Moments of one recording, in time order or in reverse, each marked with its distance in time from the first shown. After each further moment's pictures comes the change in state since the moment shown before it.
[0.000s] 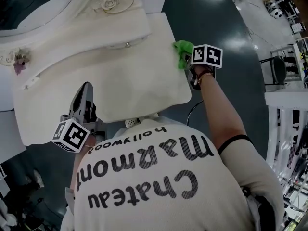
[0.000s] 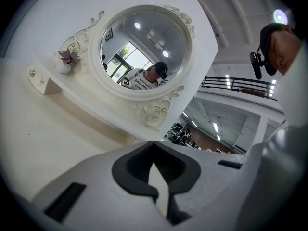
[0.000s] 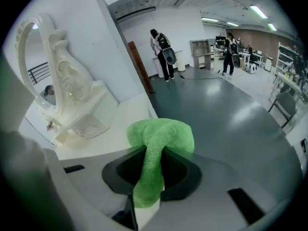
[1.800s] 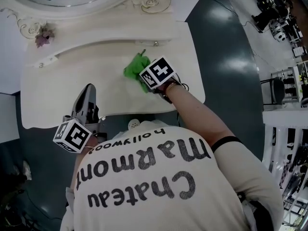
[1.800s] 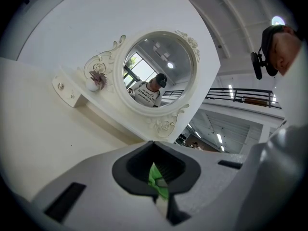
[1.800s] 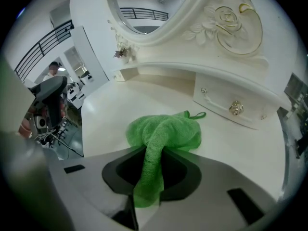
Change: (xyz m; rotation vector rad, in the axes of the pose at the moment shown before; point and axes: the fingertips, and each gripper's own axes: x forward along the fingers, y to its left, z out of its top) left arm -0.093 0.054 0.026 -0.050 -0.123 0.033; right arm 0.040 0.299 -0.135 -0.788 0.295 0.378
